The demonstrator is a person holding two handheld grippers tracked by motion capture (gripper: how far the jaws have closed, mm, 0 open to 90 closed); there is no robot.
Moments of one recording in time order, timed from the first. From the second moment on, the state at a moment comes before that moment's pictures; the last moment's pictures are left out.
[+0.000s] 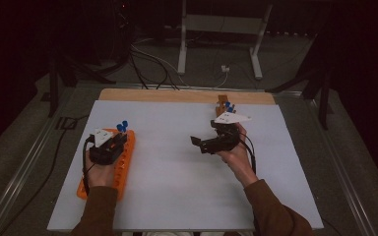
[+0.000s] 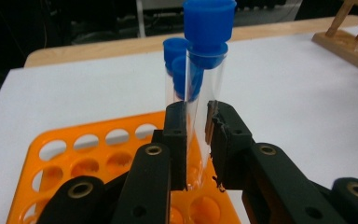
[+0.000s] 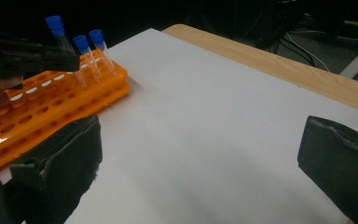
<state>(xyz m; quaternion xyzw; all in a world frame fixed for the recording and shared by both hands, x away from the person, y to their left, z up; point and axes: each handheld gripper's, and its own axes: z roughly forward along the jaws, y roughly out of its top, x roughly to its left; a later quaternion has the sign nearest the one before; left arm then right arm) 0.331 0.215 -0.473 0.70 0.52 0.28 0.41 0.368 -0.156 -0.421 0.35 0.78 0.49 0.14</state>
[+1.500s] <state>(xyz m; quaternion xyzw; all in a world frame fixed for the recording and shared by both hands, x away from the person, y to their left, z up) 0.329 0.226 -0.475 0.69 0.56 0.23 0.40 0.365 -0.167 -0.422 0.35 0.78 0.50 0.14</state>
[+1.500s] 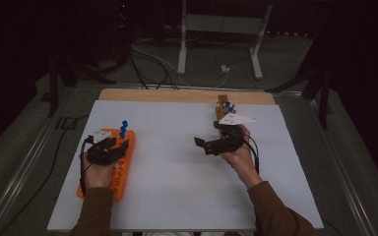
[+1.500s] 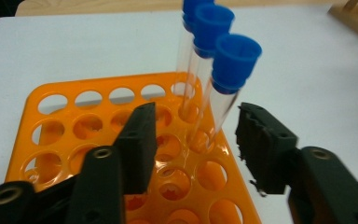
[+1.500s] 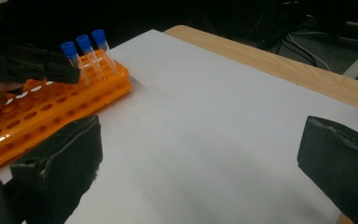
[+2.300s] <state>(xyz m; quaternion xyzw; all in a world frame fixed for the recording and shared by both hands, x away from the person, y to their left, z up) 0.314 0.196 -0.450 0.68 0.50 0.26 0.48 0.368 -0.180 -0.416 0.35 0.77 0.51 0.15</state>
